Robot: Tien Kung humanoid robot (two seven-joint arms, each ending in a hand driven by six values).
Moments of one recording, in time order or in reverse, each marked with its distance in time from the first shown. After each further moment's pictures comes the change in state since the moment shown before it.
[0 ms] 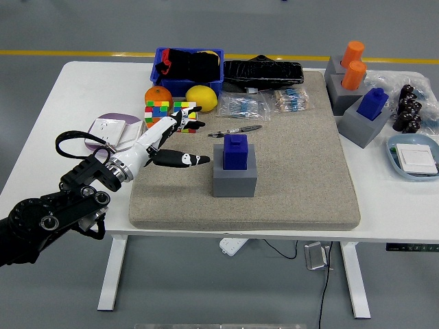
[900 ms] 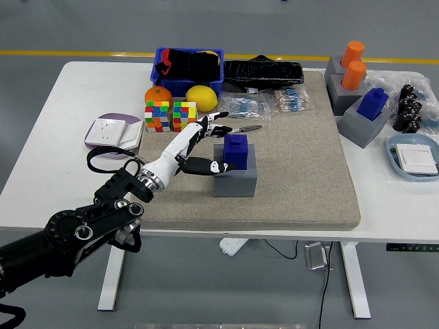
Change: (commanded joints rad) left arm 0.032 -0.137 -0.013 0.009 -0.042 0.068 -0.013; right arm -0.006 0.003 -0.025 0.001 0.005 0.001 0.000
